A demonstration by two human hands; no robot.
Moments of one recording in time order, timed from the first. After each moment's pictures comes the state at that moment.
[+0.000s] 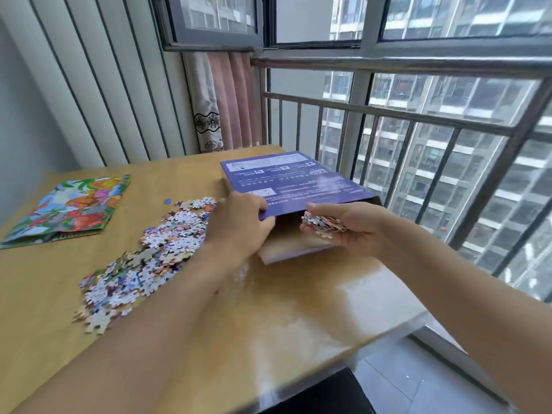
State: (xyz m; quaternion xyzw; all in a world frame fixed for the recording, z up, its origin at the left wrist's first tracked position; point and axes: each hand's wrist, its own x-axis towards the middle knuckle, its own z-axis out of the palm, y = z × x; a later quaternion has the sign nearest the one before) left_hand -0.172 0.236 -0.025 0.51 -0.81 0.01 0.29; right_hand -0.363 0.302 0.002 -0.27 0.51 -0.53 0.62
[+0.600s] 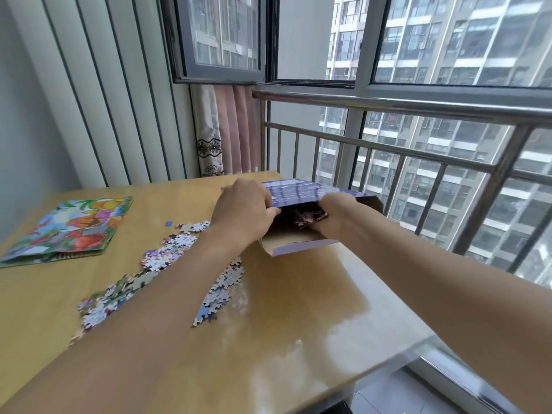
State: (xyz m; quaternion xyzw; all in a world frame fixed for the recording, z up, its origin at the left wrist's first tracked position) left_hand -0.180 0.227 0.037 0.50 -0.81 0.00 0.31; right_hand -0.343 0.237 0.039 -0.16 0.60 -0.62 0.47
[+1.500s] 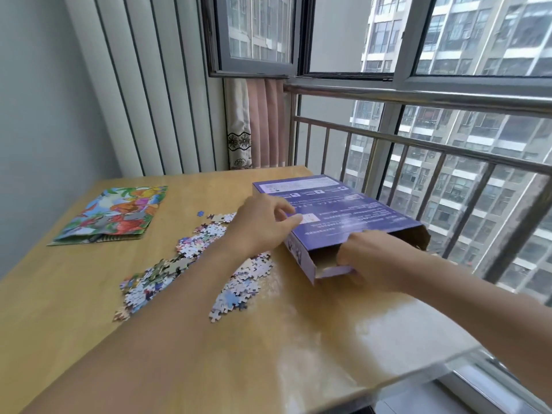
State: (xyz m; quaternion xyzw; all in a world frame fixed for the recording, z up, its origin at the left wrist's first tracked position) left_hand -0.146 0.225 0.006 0.49 -0.80 -0.16 0.32; right_hand -0.349 0.310 0.017 -0.81 0.56 0.15 -0.11
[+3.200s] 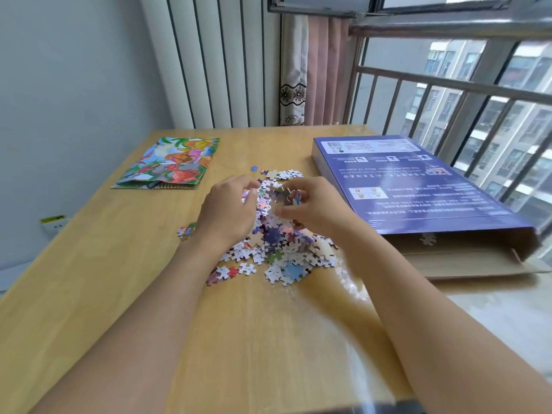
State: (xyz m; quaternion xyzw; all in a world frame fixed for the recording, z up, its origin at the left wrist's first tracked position) left_hand -0.011 0.206 -0.077 0.58 -0.72 -0.07 0.38; right_hand -0.192 0.216 -0.056 -0.69 0.54 -0.36 0.32
